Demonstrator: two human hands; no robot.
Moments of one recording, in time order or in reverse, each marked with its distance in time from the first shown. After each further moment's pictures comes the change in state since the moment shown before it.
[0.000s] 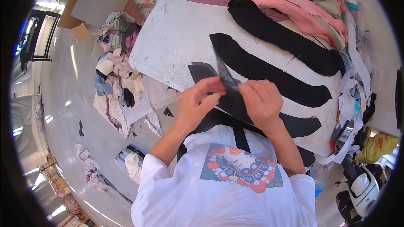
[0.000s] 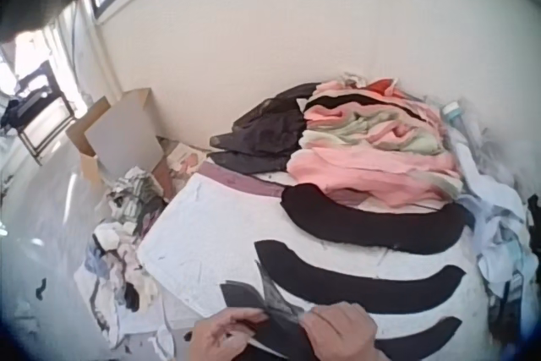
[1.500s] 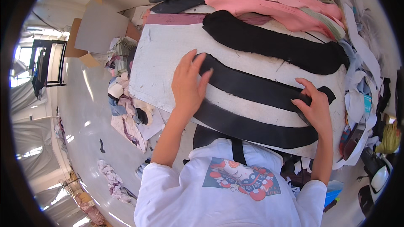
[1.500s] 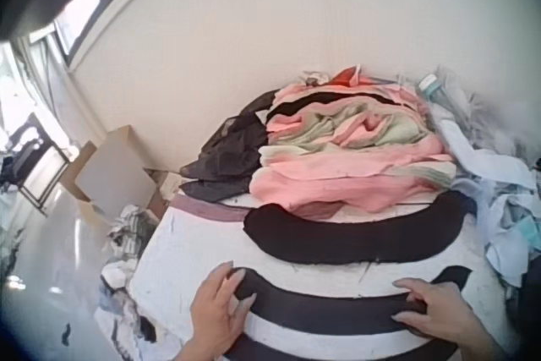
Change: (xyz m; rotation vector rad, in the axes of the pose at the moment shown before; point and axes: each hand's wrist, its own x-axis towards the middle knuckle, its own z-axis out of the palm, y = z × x) left_hand 0.097 -0.005 0.026 1.157 0.158 0.537; right_hand -0.045 0.118 -0.109 0.167 -0.374 0.782
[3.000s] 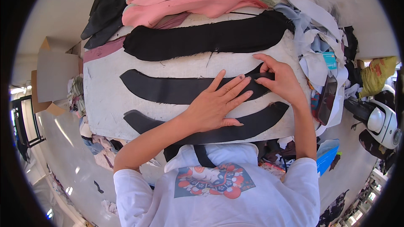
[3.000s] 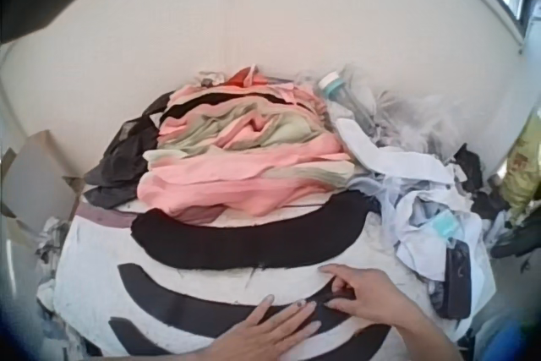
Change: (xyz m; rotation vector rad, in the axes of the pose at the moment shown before) left_hand 0.013 0.132 0.070 -0.257 -0.711 0.930; right_hand -0.006 0.050 -0.035 0.113 0.000 0.102
